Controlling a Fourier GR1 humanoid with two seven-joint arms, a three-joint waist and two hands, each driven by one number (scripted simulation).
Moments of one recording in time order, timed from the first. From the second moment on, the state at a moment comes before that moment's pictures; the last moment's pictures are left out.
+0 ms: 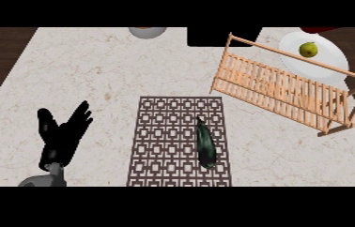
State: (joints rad) left arm -0.03 0.19 0.06 -1.35 0.14 0.00 0.28; right arm -0.90 -0.45 -0.22 -1.47 0.73 0.10 0.80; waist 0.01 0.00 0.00
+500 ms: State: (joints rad) left arm -0.03 0.19 0.07 -1.35 0.14 -0.01 0.28; right arm -0.94 -0.38 -0.38 -1.51 0.60 -0.06 0.81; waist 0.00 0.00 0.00
